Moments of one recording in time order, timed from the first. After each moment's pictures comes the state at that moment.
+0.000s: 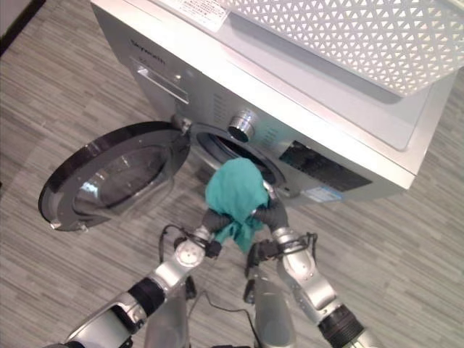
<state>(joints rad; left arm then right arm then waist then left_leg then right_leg) -0.46 0.20 -0.66 0.64 -0.22 -0.24 0.31 -0.15 -0.41 0.51 0.01 0.50 -0.24 -0.21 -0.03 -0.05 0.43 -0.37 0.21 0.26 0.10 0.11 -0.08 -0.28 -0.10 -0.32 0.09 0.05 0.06</state>
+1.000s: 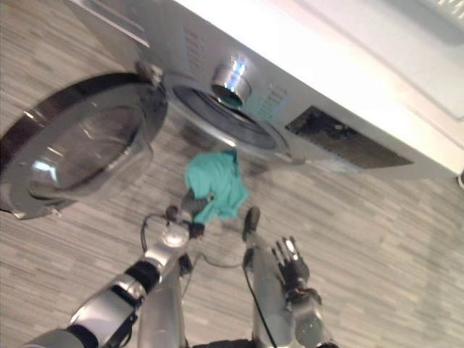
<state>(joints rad) -0.65 0.19 -0.52 0.88 -0.31 -0.28 0.30 -0.01 -0.19 0.31 0.56 1.28 -0.26 0.20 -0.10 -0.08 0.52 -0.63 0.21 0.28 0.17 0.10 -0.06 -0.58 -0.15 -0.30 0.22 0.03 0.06</state>
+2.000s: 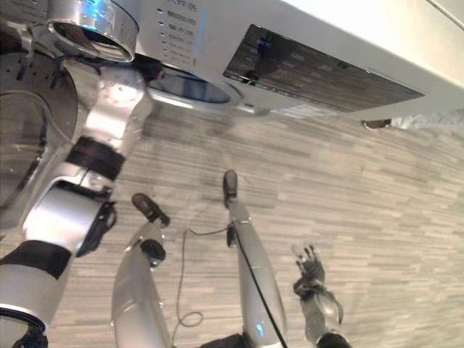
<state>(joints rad) -1.45 0.35 -0.35 0.98 -0.52 -0.30 0.53 -0.13 -0.22 0.19 0.76 0.89 -0.29 -0.04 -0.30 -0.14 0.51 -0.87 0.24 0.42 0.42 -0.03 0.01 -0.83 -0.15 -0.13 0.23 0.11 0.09</state>
